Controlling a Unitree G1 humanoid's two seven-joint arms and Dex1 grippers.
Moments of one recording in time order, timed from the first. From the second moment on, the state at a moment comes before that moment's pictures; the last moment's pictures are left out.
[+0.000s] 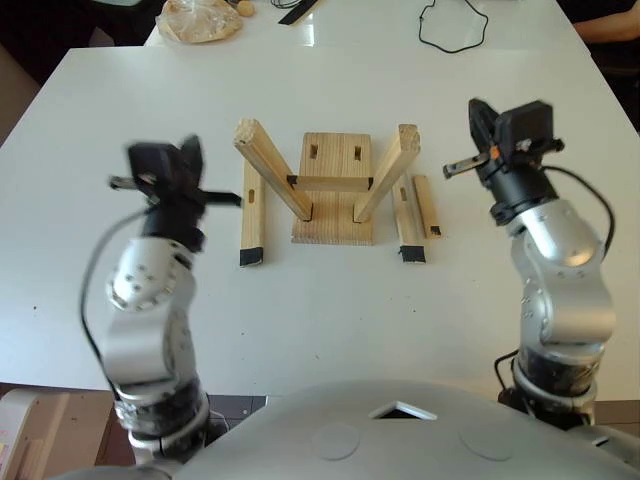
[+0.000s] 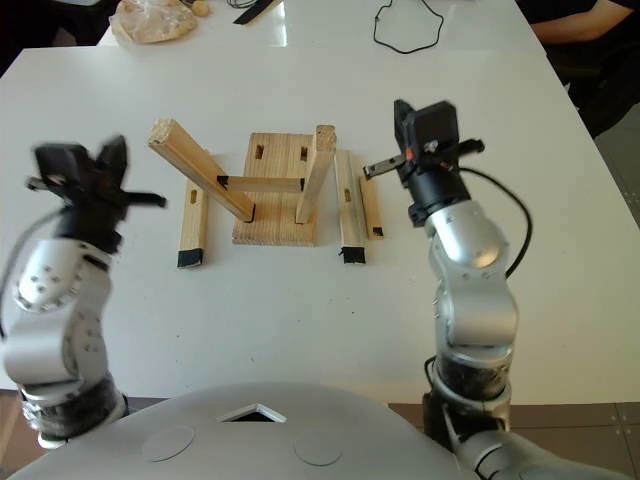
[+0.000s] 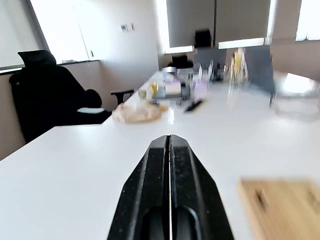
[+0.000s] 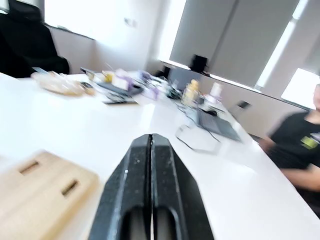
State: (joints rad) left arm -0.16 0.19 0.40 -0.76 -0.32 0.83 -0.13; right arm -0.24 -0.23 -0.06 -0.72 0.08 0.77 0.36
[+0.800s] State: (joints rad) left arm -0.52 0.38 0.48 -0.51 -1.52 1.14 0.31; right arm -0.64 -0.22 -0.11 -0.54 0.71 0.98 0.43
